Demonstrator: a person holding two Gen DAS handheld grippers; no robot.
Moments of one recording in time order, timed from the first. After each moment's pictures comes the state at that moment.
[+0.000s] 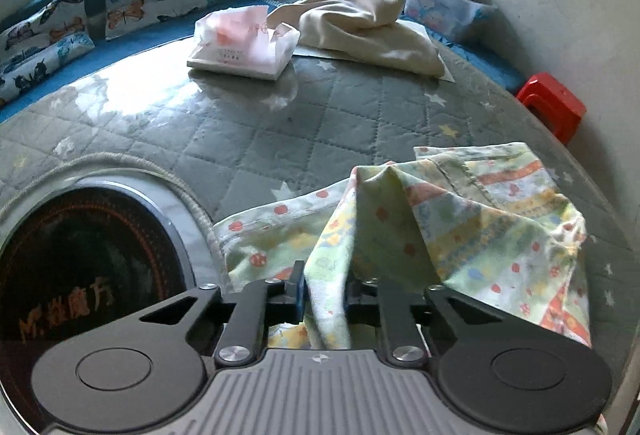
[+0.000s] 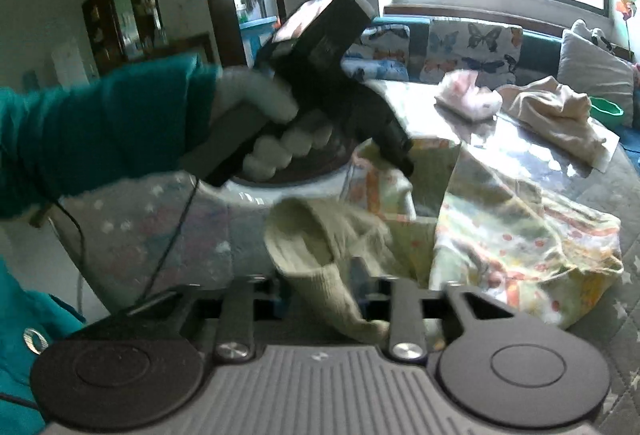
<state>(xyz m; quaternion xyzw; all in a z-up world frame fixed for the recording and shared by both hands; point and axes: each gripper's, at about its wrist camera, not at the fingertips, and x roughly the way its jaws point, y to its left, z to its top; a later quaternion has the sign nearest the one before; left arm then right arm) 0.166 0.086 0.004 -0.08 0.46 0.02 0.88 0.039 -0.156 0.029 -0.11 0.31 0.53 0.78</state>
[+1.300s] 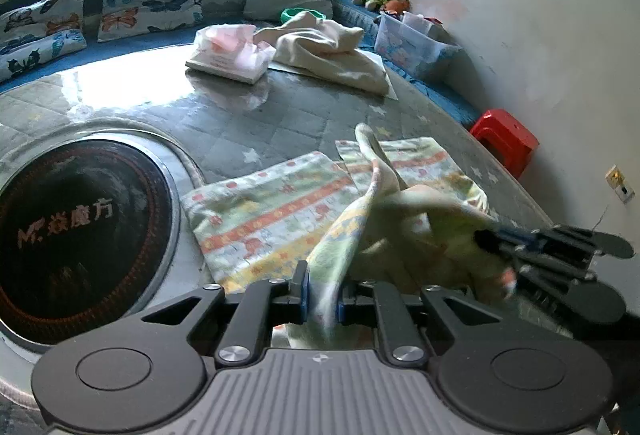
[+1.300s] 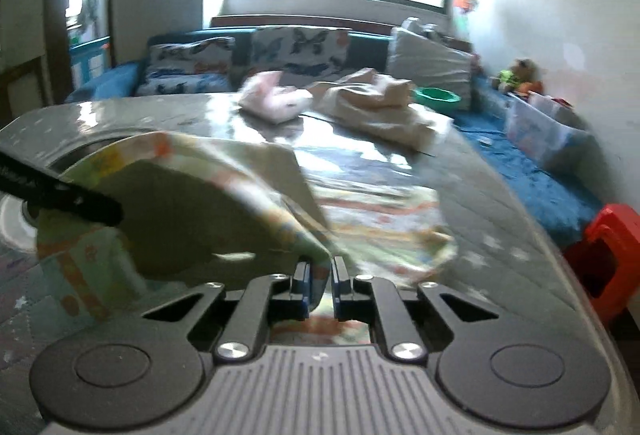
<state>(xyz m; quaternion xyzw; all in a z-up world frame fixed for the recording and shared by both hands) 0.071 0.065 0.025 -0.13 0.41 -0.02 0.90 0.105 -0.172 -0.002 -0.12 0.30 0.27 0.91</state>
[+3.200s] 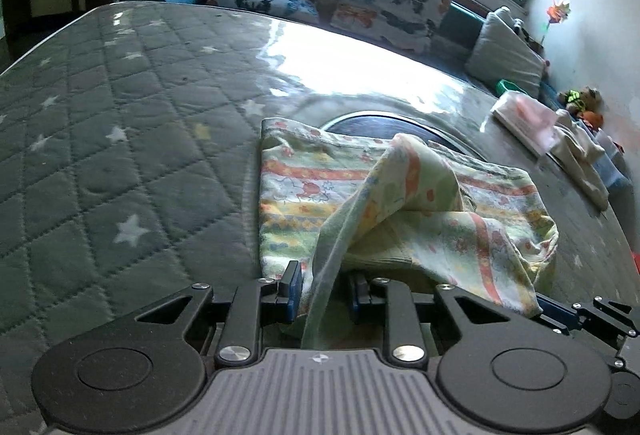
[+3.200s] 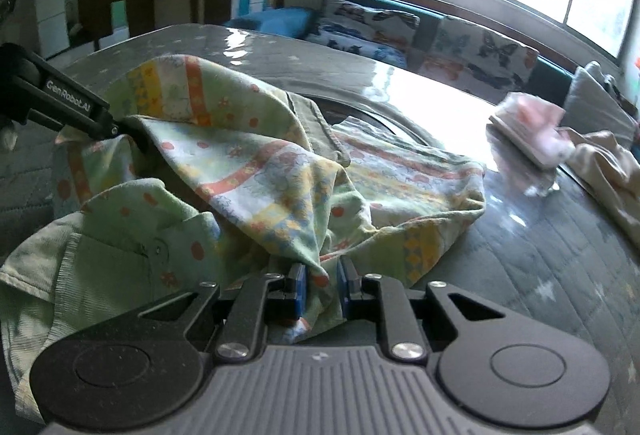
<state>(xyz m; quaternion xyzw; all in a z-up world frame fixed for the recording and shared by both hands) -0.071 0.262 -0.009 -0.26 0.36 0.27 0.85 0.043 0.054 -0.037 -0.25 0.29 0.49 0.79</state>
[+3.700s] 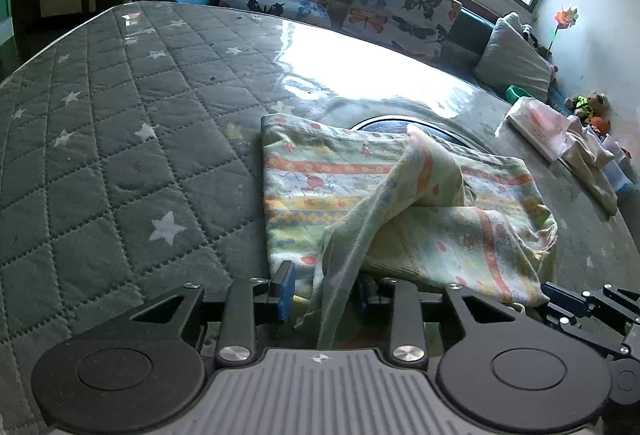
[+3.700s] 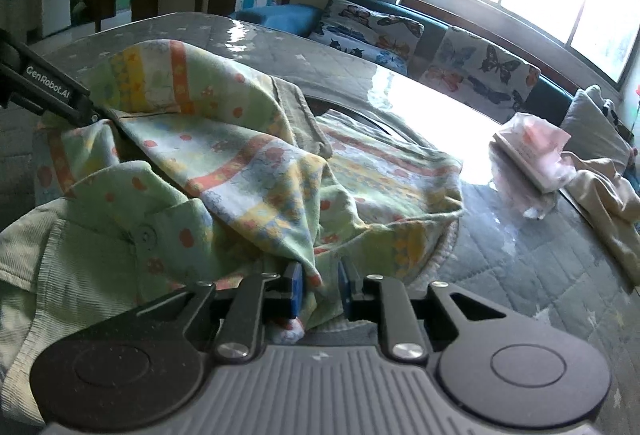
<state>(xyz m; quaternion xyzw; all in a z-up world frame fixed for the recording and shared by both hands) -0.090 0.269 -0.012 -0.26 0.36 0.28 0.85 0.031 0.063 -0.038 -0.28 0.27 0.47 0.79</state>
